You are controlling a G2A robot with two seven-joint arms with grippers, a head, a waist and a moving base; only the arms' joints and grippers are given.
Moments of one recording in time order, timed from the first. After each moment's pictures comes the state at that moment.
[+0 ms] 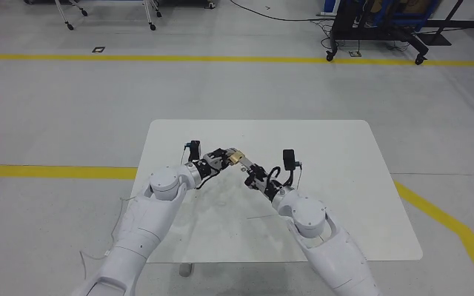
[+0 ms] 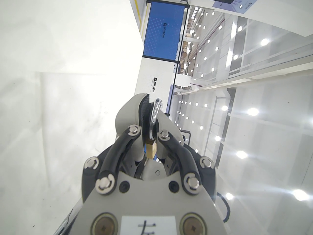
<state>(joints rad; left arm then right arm) 0.99 -1.36 -1.10 -1.05 -0.40 0.07 -0.67 -1.43 -1.35 1.14 -1.68 0.03 0.25 0.27</state>
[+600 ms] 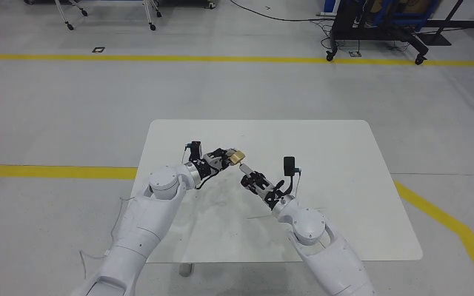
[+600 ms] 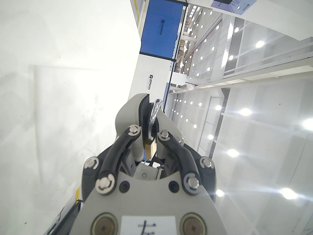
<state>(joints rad) 0.99 -1.36 -1.11 -1.04 -0.44 0.08 -0.70 -1.46 -1.36 1.12 -1.61 0.04 0.05 0.24</state>
